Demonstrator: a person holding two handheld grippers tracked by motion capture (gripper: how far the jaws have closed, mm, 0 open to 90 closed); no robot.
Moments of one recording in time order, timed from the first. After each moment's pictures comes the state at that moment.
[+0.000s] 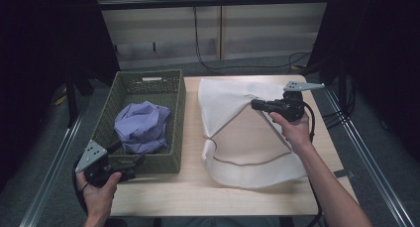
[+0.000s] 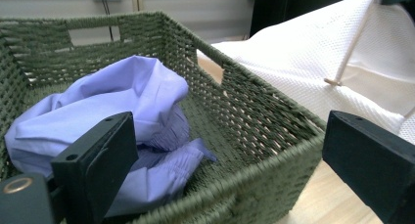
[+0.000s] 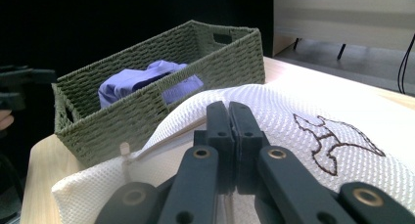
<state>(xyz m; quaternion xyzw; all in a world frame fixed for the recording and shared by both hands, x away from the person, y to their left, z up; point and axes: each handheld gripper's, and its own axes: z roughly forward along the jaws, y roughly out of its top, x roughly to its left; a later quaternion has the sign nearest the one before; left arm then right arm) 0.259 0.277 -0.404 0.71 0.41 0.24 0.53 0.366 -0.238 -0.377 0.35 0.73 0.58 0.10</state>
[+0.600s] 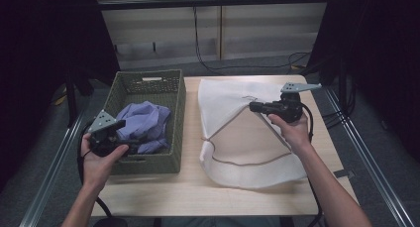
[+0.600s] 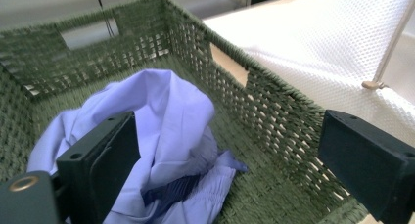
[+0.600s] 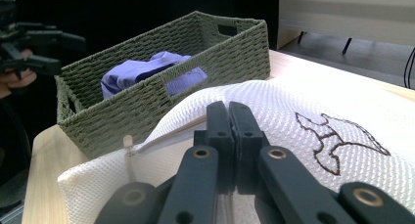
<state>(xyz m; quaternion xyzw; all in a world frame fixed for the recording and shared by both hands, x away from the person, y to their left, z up) 0.325 0.271 -0.371 0.78 0.39 0.20 0.44 0.365 -0.233 -0.379 0.34 0.74 0.57 0.10</state>
